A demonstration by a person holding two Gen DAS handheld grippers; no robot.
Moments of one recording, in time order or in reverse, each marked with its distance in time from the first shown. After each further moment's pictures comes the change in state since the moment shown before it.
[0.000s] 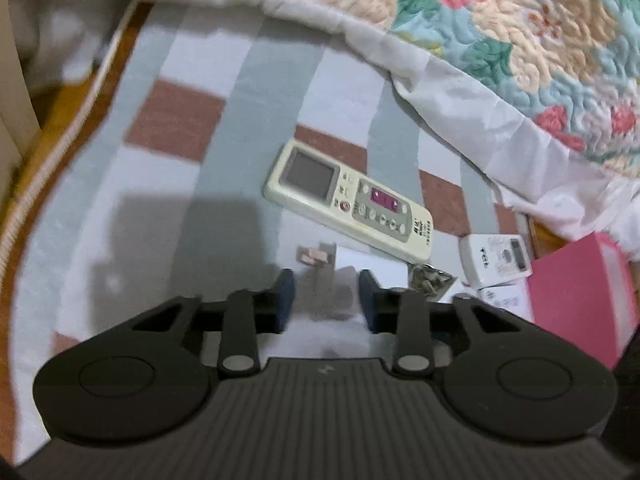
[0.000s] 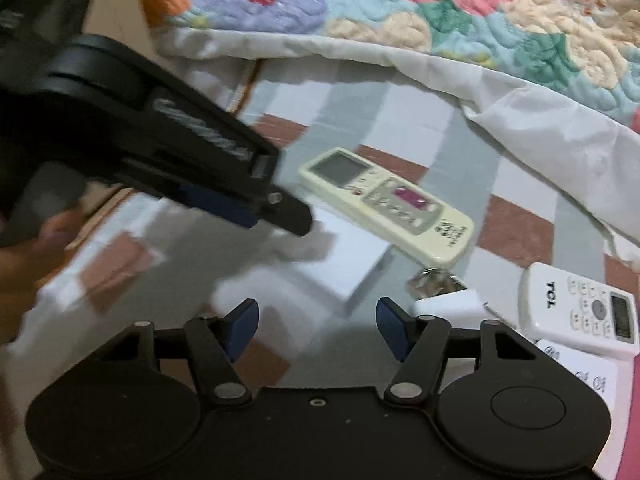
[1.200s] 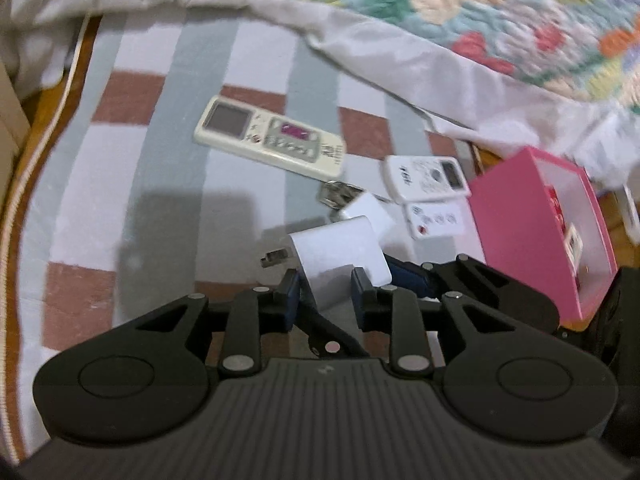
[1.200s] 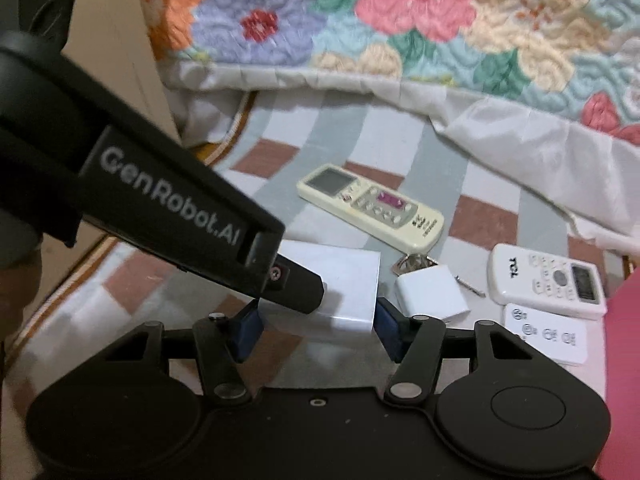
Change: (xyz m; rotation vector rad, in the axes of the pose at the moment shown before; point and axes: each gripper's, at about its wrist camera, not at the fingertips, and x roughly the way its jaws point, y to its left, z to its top) left arm -0.061 -0.078 -0.041 0.140 0.094 -0.002; right arm -0.073 0.020 -0.016 0.056 -0.087 -0.023
